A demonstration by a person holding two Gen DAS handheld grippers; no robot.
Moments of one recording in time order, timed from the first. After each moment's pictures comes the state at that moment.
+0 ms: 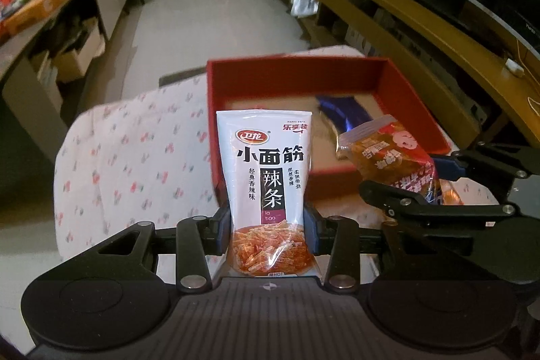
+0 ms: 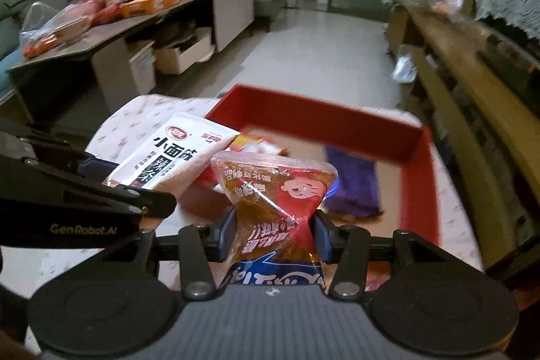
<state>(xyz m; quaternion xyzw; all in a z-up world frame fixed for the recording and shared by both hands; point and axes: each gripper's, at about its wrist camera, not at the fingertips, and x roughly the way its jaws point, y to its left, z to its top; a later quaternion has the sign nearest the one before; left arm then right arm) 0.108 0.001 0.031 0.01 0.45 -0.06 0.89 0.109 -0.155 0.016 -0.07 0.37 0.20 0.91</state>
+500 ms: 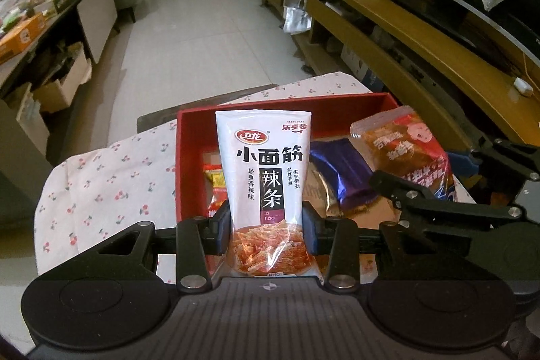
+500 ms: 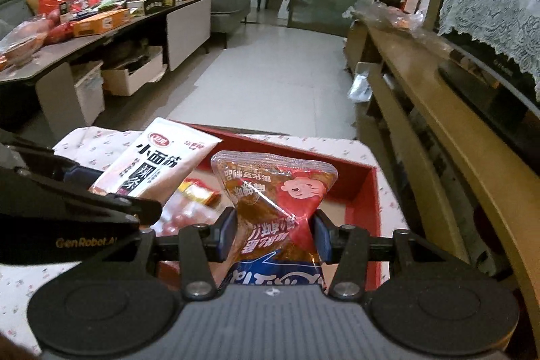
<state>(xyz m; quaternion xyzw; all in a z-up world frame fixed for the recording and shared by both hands) 0.164 -0.027 0.034 0.02 0.44 -0.06 0.90 0.165 -0.170 0.025 -0.09 0.34 0.14 0.93</state>
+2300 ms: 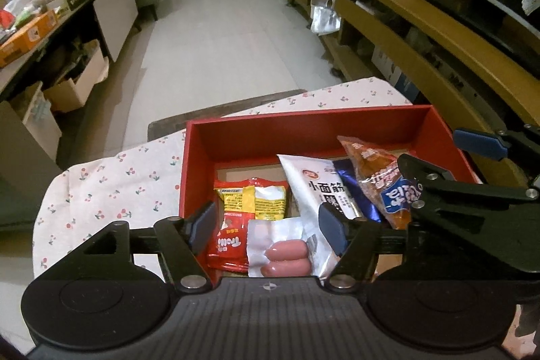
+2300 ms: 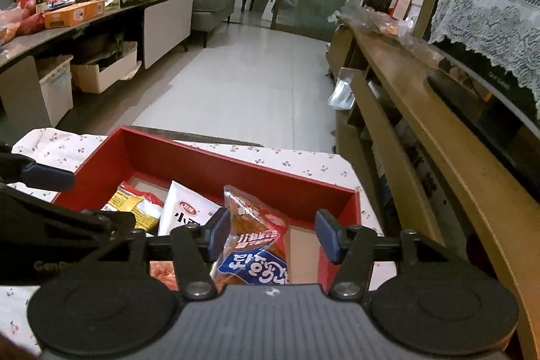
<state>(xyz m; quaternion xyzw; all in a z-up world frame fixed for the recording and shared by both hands) 0.201 -0.031 0.017 0.02 0.44 -0.01 0.90 0.211 -0.171 0.010 -0.12 0.33 0.10 0.93</state>
